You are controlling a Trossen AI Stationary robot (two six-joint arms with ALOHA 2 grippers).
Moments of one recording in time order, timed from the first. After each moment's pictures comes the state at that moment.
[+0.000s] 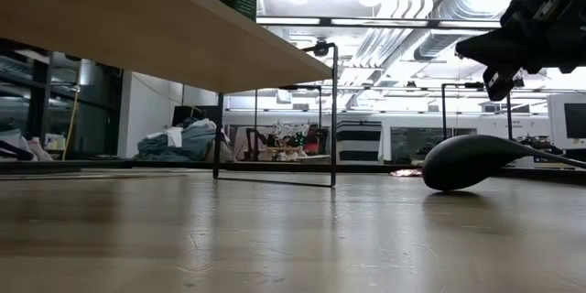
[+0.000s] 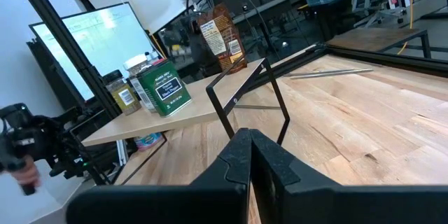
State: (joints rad) left arm 0.06 0.00 0.01 0.21 -0.07 -0.29; right arm -0.15 0.01 0.01 0.02 -0.06 0.42
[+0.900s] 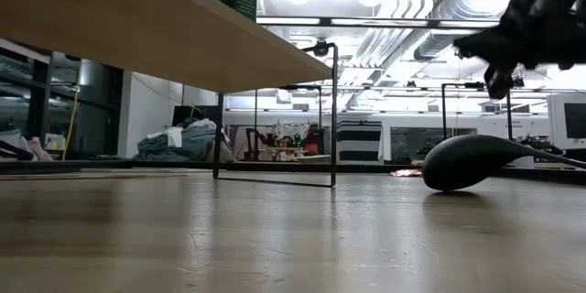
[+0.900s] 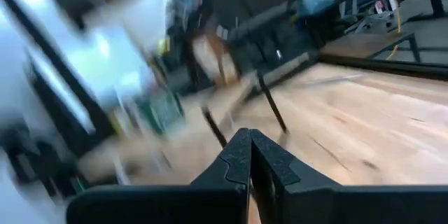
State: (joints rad) left arm 0.07 0.21 0.18 0.73 -0.66 -0.79; right arm -0.15 0.01 0.01 0.15 0.04 0.61
